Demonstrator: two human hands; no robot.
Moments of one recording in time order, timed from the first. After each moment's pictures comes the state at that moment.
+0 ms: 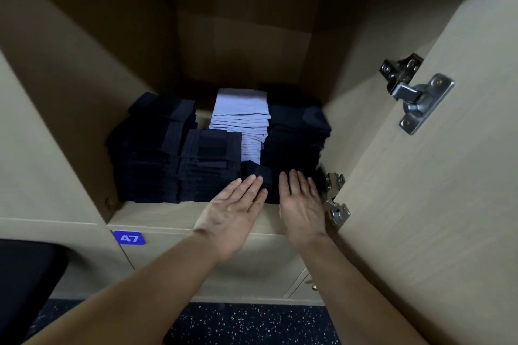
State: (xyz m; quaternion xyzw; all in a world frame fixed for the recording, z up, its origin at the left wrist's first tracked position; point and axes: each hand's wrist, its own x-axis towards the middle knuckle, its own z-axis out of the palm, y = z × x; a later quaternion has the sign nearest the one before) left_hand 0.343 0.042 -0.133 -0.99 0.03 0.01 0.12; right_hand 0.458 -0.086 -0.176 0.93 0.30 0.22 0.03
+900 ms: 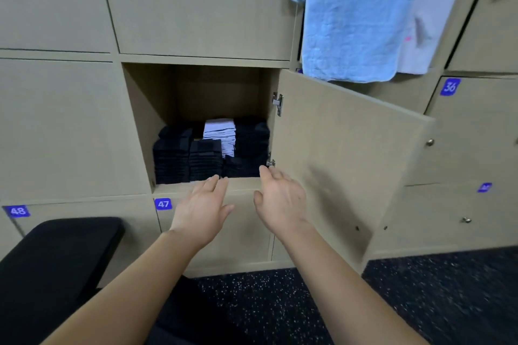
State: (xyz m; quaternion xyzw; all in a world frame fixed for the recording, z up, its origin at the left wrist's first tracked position) left_hand 0.073 -0.091 0.000 -0.99 -0.11 -0.10 -0.08; right_hand 0.152 -0.230 -0.005 0.92 0.27 0.25 -0.13
